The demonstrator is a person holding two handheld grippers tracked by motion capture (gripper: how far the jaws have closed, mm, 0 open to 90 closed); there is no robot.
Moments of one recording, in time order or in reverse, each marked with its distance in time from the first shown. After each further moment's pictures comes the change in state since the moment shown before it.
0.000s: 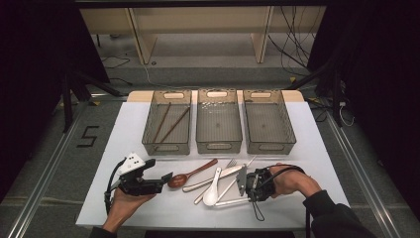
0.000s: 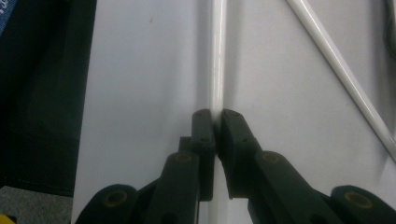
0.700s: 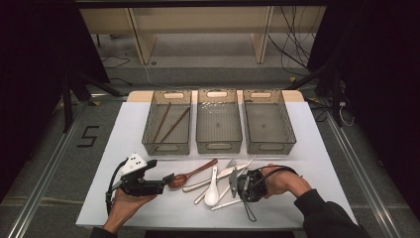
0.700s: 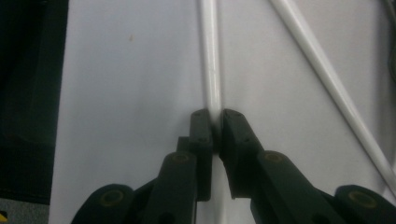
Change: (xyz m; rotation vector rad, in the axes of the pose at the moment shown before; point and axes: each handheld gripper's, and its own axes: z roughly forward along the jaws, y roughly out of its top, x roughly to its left) left arm -0.004 0.000 0.002 0.010 -0.009 0.015; right arm -0.005 0.018 0.016 0.035 -0.023 -0.033
